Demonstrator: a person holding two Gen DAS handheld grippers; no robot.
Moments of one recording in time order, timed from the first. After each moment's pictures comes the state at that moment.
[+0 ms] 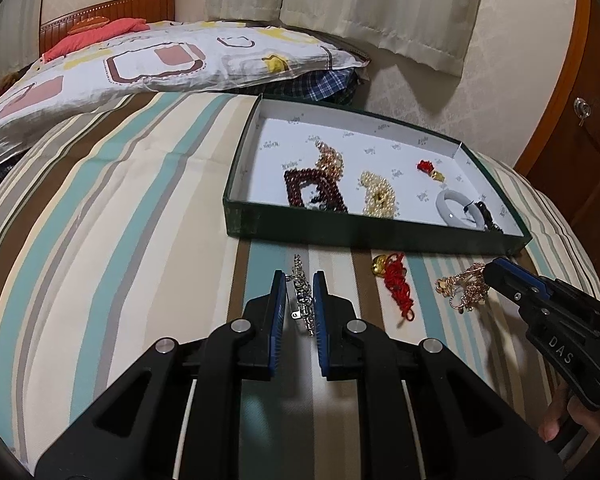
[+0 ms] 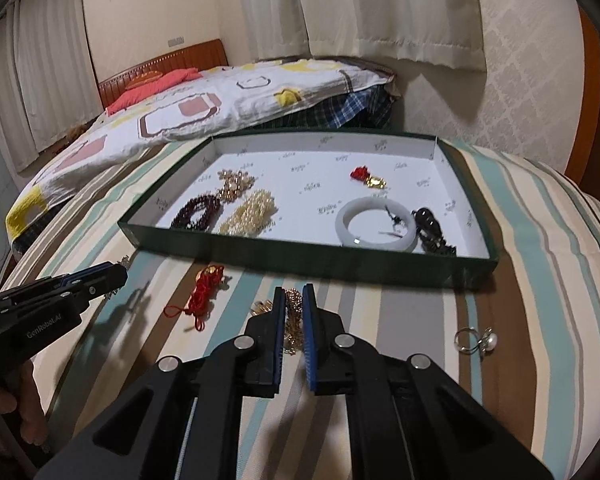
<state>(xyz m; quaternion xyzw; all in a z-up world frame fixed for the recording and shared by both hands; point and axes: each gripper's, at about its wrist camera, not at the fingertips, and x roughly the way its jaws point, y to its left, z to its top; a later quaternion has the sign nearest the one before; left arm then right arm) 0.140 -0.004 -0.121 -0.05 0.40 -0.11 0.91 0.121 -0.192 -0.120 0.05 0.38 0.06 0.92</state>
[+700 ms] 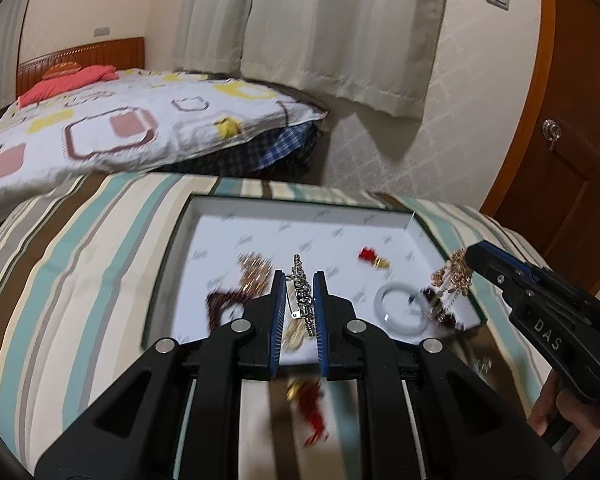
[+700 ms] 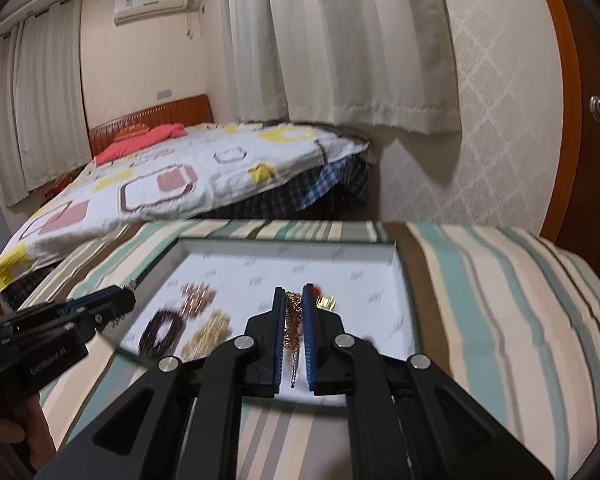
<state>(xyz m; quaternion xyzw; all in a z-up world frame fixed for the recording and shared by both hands) 0.189 -0.064 -0.061 -0.04 0.32 -0.16 0.93 0.164 -0.235 -0.061 0.05 0.28 0.02 0.96</state>
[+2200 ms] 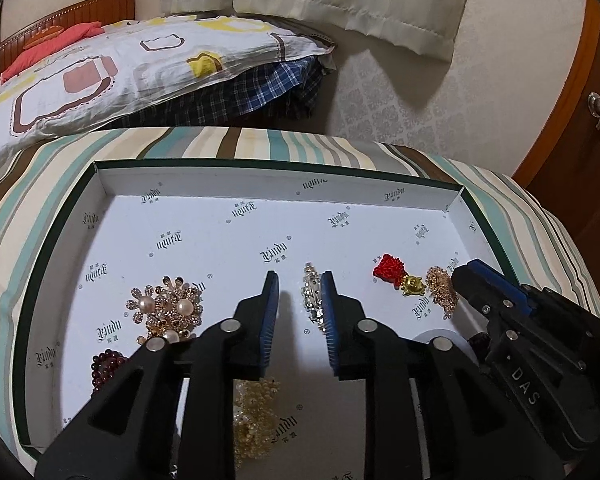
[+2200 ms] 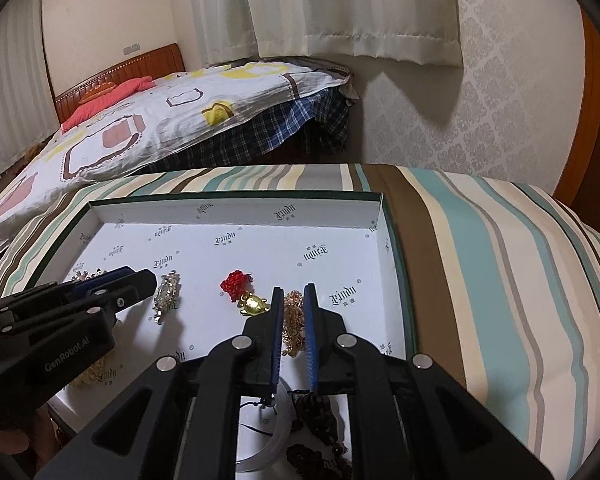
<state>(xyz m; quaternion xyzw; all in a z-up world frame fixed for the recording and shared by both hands) 0.299 -0.132 -0.129 -0.03 0.42 -0.15 0.89 0.251 -0.279 -0.129 0.05 0.38 0.00 0.92</state>
